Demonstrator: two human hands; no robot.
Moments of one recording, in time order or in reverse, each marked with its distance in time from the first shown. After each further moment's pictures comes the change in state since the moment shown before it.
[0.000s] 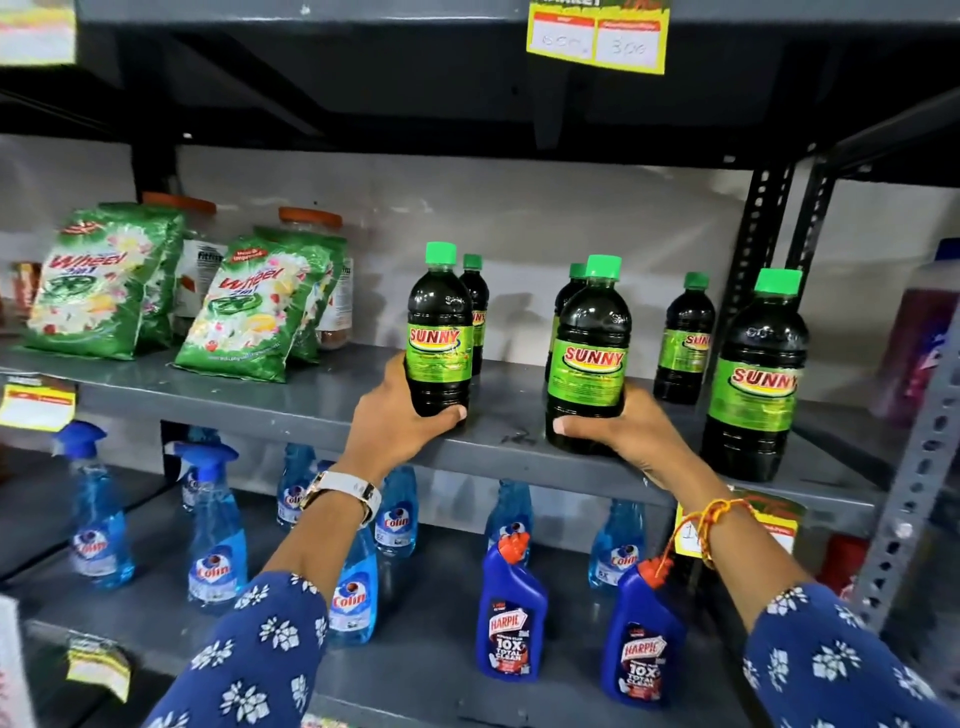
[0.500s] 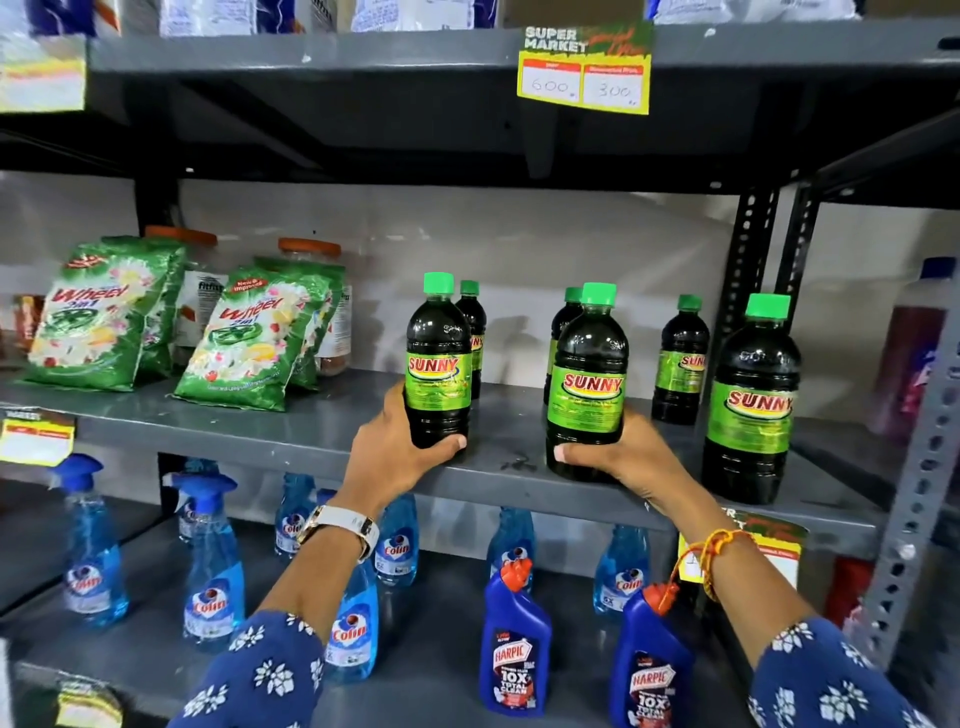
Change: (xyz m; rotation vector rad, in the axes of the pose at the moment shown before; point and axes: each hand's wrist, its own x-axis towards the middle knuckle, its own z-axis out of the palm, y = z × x) left_hand -0.003 -0.005 -0.001 -0.001 -0.004 0.025; right_hand -0.002 0.001 0.000 -0.003 0.007 -0.033
